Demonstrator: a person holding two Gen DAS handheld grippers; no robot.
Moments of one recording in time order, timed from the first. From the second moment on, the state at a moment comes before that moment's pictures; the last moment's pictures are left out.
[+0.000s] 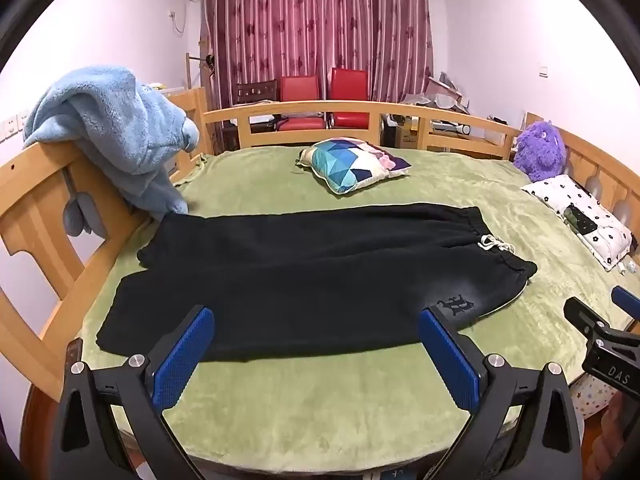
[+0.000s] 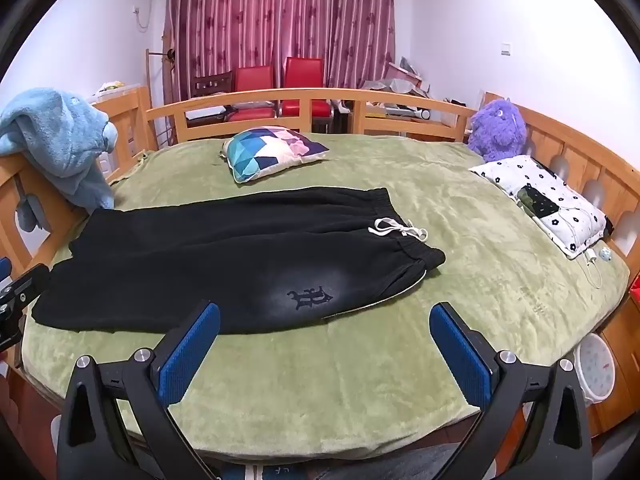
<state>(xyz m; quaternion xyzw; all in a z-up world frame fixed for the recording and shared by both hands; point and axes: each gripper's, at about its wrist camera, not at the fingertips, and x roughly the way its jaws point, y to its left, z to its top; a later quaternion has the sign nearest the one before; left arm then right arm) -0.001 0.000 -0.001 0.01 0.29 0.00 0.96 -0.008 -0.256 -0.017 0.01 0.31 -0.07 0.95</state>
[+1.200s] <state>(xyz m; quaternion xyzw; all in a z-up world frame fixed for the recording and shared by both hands) -0.013 0.003 -0.003 0.00 0.29 0.00 0.96 -0.026 -0.241 -0.009 0.00 0.31 -0.06 0.95</state>
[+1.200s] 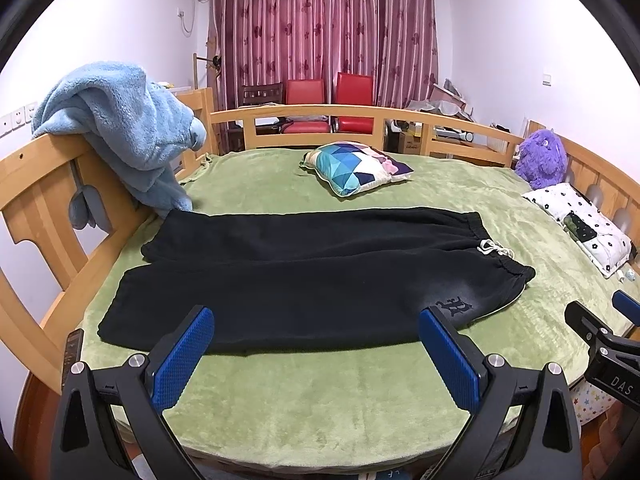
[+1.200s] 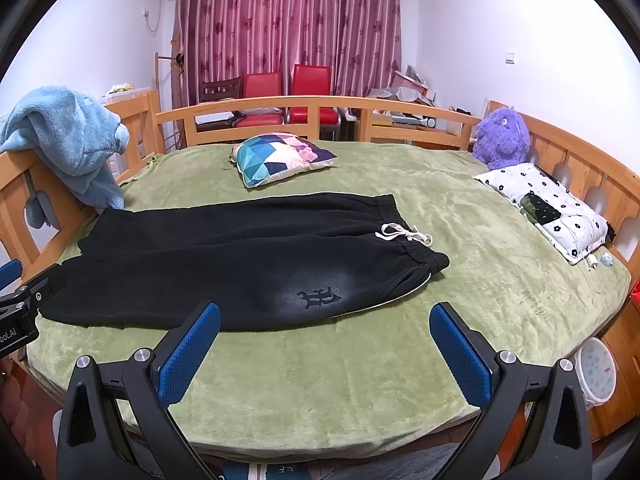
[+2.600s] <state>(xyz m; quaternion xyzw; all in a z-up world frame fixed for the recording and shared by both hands) -0.018 0.005 0.005 -0.01 0.29 0.00 0.96 -0.034 -0.243 0.001 0.01 0.31 -0.06 0.95</state>
